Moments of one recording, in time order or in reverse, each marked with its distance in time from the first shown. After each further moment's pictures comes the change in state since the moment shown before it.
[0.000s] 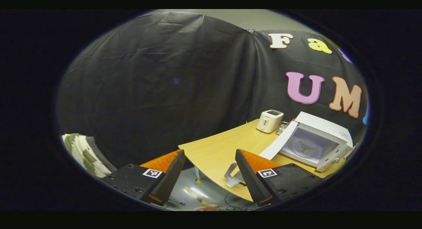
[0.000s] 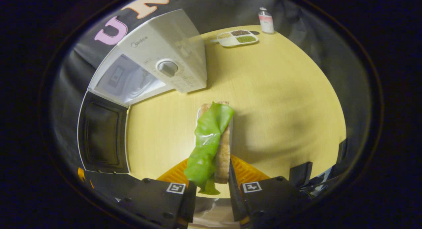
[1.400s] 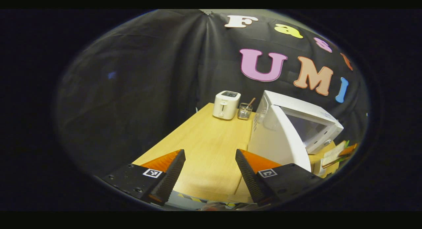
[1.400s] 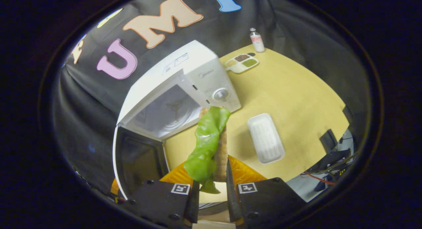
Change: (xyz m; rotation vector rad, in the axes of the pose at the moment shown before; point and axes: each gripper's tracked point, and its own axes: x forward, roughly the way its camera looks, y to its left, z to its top) left arm 0.156 -0.088 -0.017 0.226 0.196 -0.582; right arm -0.057 0.165 0.016 0.273 -0.291 0.046
